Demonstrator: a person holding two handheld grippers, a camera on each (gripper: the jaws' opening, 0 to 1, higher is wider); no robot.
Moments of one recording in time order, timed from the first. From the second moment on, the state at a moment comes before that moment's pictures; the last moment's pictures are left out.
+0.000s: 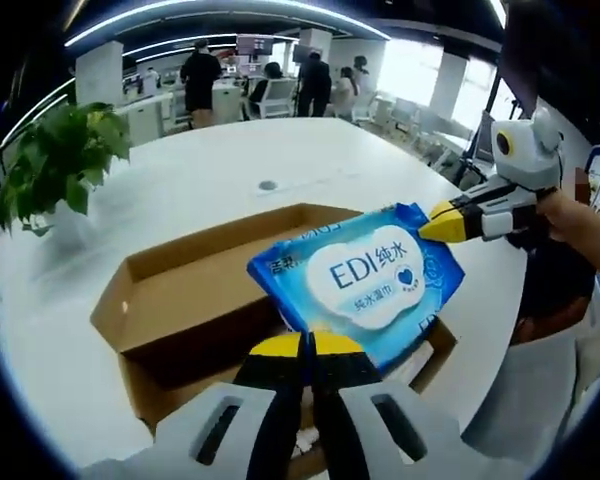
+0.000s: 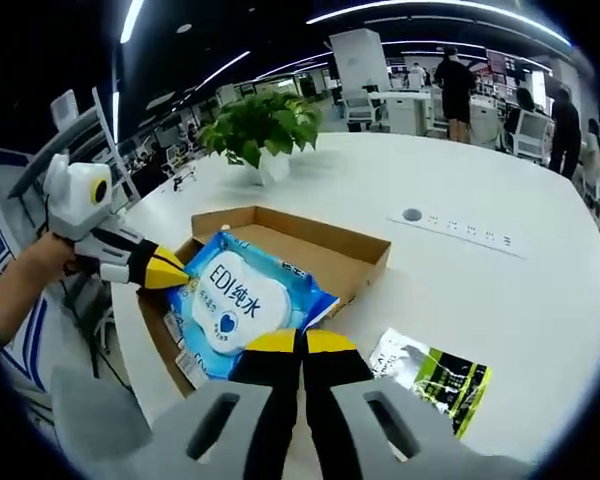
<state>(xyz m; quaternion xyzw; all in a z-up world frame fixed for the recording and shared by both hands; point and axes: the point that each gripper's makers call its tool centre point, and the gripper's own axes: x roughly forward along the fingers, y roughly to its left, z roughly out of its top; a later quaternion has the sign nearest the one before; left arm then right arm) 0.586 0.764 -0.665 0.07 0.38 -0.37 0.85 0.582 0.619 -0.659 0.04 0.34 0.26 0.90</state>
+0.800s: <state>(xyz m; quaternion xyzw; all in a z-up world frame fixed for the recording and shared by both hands) 0.579 0.679 -0.666 0.06 0.37 -0.39 0.84 0.572 0.535 -0.665 0.05 0.36 0.21 0.91</state>
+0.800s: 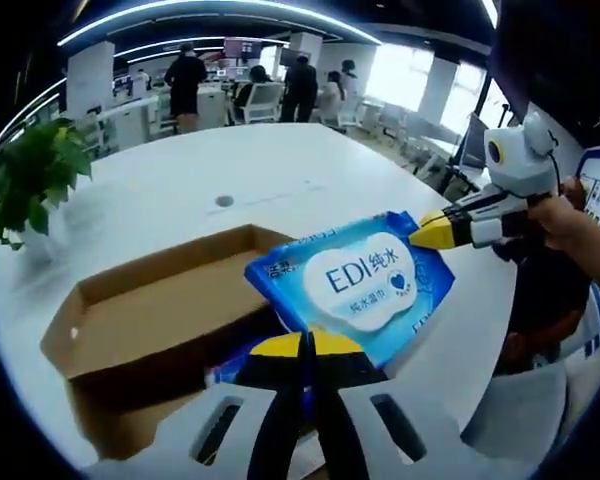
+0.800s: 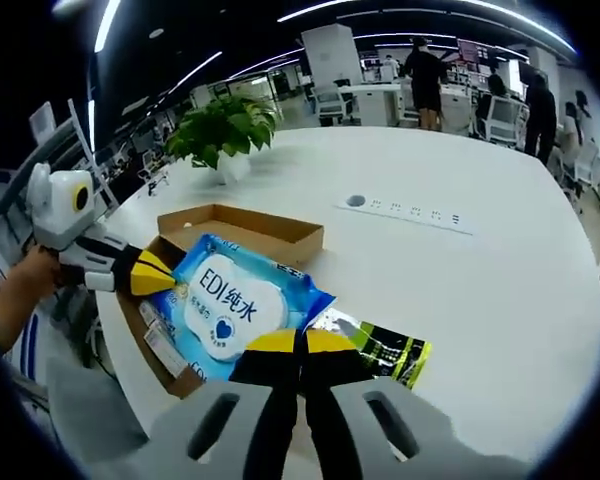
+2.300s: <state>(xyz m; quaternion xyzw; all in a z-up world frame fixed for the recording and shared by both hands) 0.571 0.590 -0.697 0.09 0.38 -0.45 0.80 0.565 0.450 -0.699 0.05 0.39 0.15 0.91</state>
